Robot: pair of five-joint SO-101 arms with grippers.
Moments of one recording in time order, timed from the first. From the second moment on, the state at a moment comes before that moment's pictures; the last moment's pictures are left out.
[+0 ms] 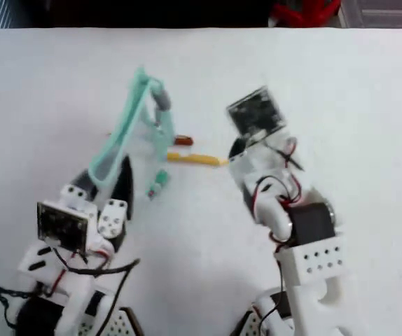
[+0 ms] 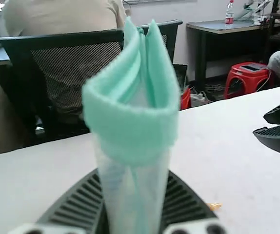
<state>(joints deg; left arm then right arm) 12.1 -104.0 66.8 53.9 -6.1 -18.8 -50.2 38.4 58.2 22.5</state>
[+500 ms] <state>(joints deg) -7.7 -104.0 66.2 55.8 -11.5 -25.6 -10.9 23.8 54.7 35.1</state>
